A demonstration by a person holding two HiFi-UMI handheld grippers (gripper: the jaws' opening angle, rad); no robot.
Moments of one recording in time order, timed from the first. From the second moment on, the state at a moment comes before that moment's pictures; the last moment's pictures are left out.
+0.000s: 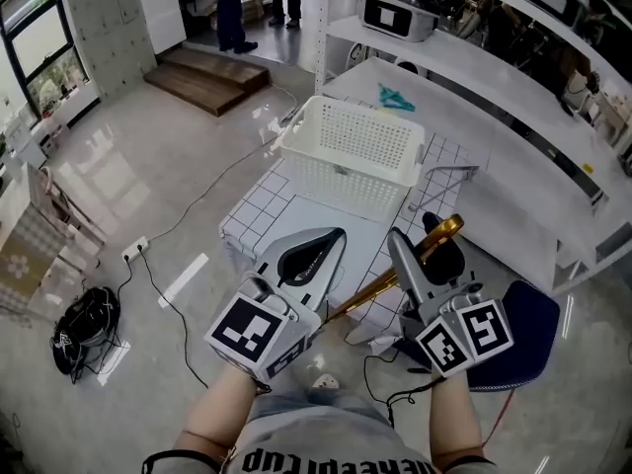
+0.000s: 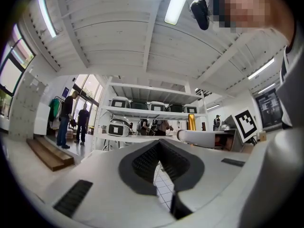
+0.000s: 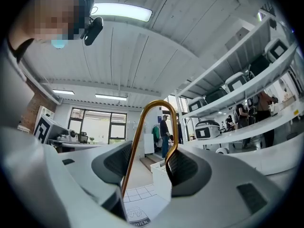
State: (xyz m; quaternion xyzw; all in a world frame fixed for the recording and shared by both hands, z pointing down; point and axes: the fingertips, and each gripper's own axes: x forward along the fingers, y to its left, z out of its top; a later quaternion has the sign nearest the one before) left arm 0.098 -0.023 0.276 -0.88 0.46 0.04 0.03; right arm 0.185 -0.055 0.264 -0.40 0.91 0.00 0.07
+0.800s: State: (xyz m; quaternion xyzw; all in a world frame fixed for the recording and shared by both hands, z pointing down) left arm 0.072 -0.065 0.282 -0.90 0.44 0.03 0.02; right arm 0.163 -0.095 0.265 -0.43 0.90 -0.01 0.08
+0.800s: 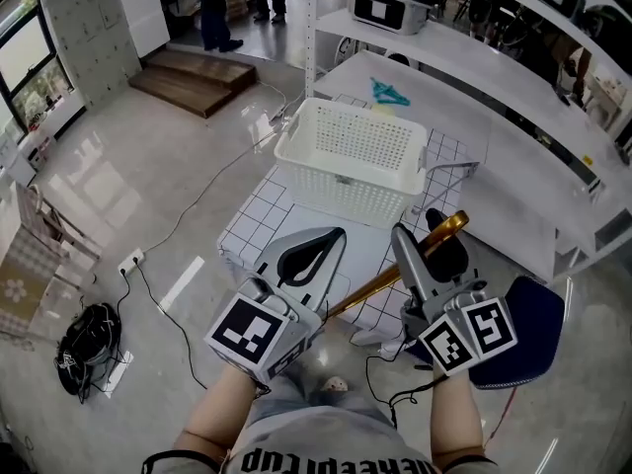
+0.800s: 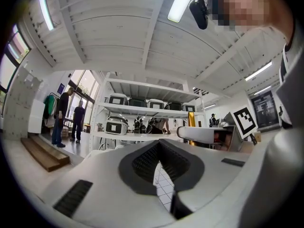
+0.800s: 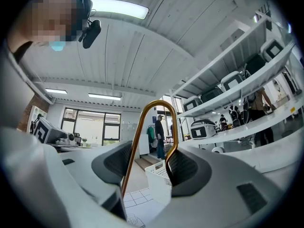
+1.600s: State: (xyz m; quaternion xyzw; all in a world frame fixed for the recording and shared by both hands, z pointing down) left arm -0.010 -0.133 0.277 -0.92 0.39 0.03 0.01; right arm 0.088 -0.158 0.251 -0.48 0.87 -0.01 0.07
